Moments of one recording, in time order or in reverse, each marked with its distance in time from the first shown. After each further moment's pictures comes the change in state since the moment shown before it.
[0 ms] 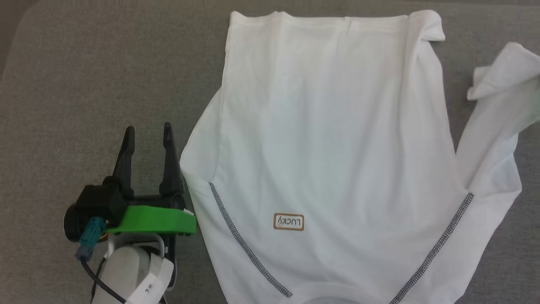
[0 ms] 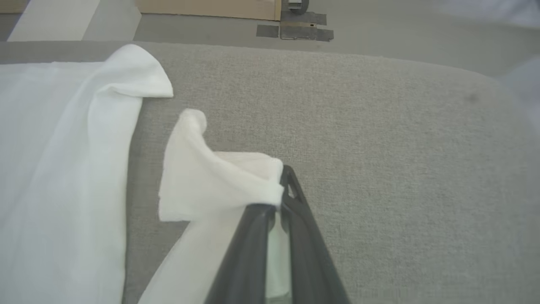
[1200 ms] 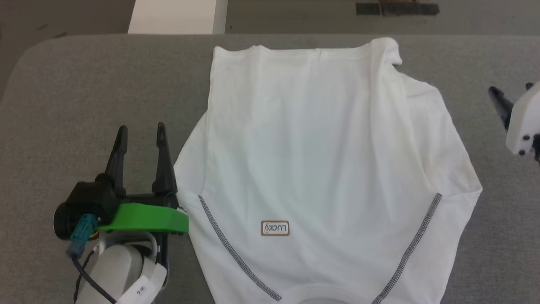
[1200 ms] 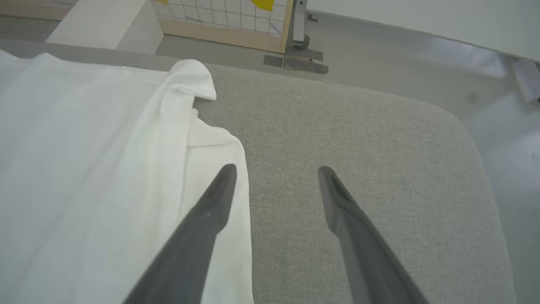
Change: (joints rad) left arm -0.005 0.170 -0.146 -0.041 -0.148 0.145 0.004; right arm 0.239 0.105 -0.051 -0.411 -0.071 0.000 0.147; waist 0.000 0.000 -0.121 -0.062
